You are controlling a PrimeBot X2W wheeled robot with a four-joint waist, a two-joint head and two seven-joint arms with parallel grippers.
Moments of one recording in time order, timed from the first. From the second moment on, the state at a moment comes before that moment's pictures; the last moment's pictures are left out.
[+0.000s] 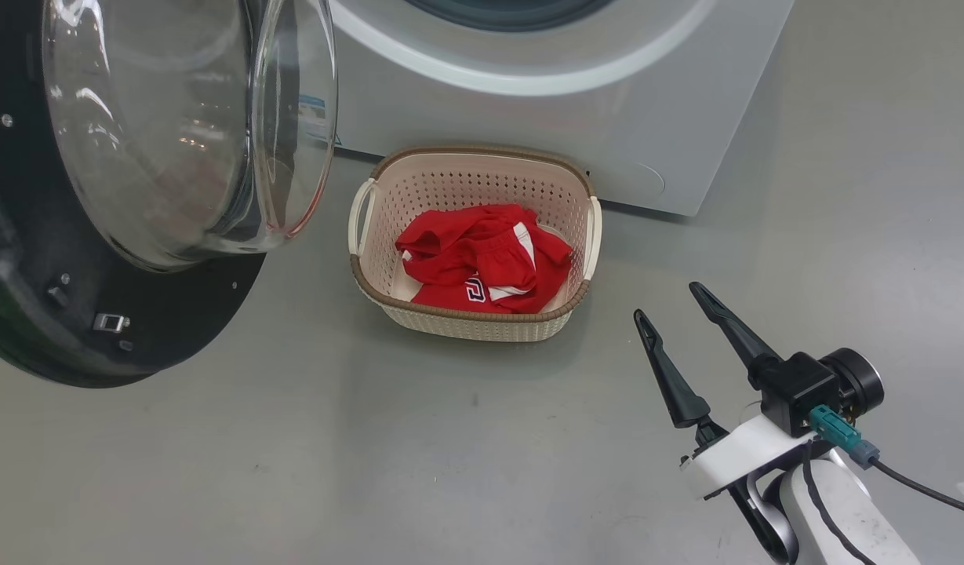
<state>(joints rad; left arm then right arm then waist) -0.72 0.26 0.61 0.76 -1.24 -0.07 0.98 -0.16 -0.13 0.32 0.18 0.18 0.12 -0.25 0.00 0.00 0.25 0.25</state>
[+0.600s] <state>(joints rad) -0.64 0.13 0.57 0.60 -1.33 -0.10 1.13 -0.15 -0.13 0.31 0.17 0.18 0.12 -0.25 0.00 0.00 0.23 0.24</state>
